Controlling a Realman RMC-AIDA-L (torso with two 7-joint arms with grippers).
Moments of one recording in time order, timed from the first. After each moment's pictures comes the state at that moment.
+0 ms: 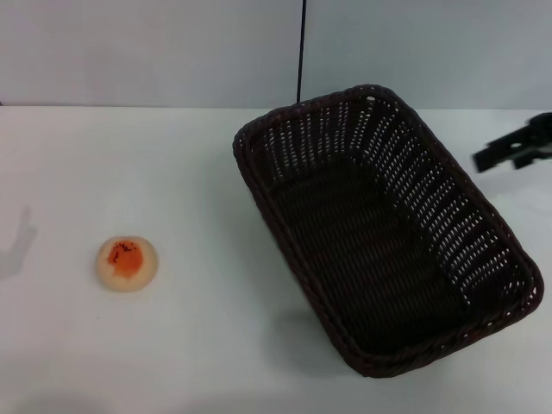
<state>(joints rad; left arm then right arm) -0.10 -2.07 -0.72 -0.06 2.21 1.61 -0.39 0.81 1.98 -0.71 -1.08 -2.63 -1.79 2.55</state>
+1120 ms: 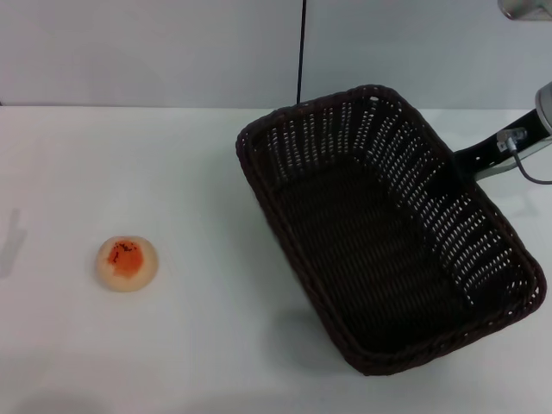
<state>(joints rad) -0.10 -2.06 -0.73 -0.06 2.20 1.61 -0.39 0.86 2.04 -0.92 -0.87 -2.64 -1.52 2.57</state>
